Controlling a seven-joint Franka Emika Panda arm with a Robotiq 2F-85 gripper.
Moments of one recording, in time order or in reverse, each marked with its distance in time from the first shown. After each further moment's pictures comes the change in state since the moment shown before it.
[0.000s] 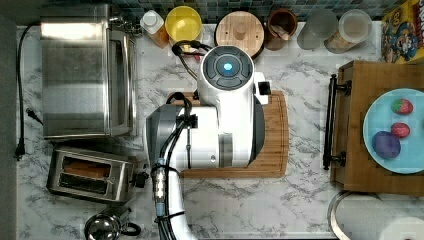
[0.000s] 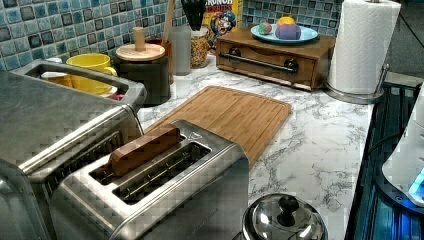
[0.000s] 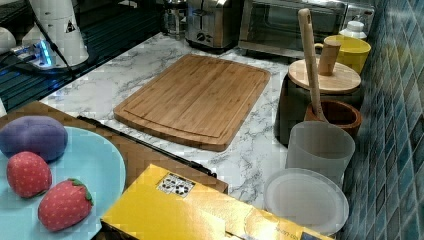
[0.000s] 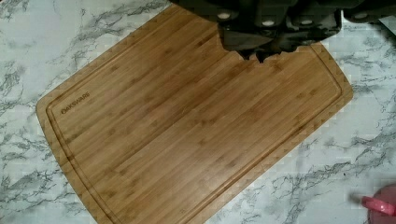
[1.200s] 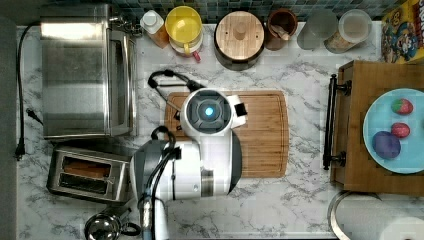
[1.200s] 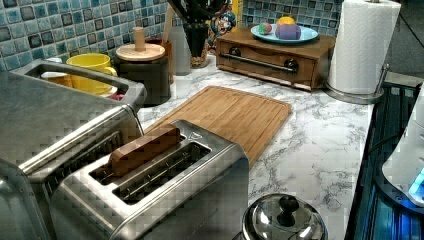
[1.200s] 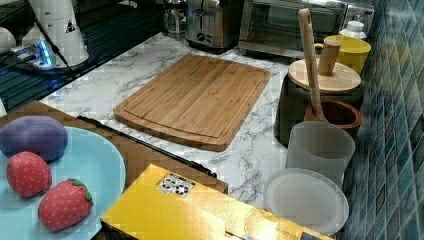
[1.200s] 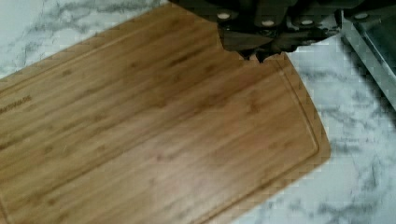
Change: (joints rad) arm 0.011 -0.141 0.076 -0.302 0.102 0.216 -0.152
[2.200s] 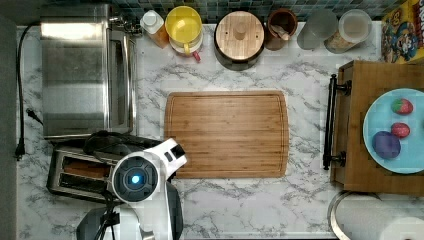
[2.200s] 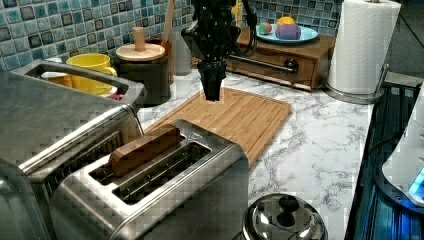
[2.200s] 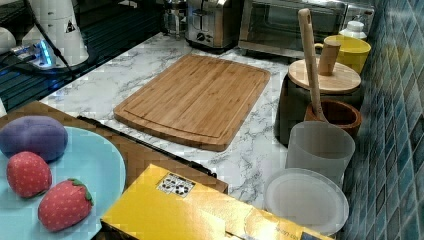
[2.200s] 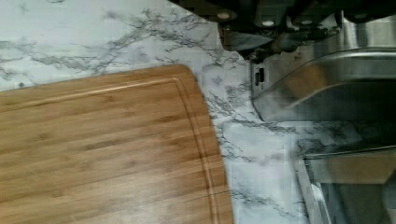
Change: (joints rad) arm 0.129 -0.169 0.163 -0.252 0.126 0.134 -0.081
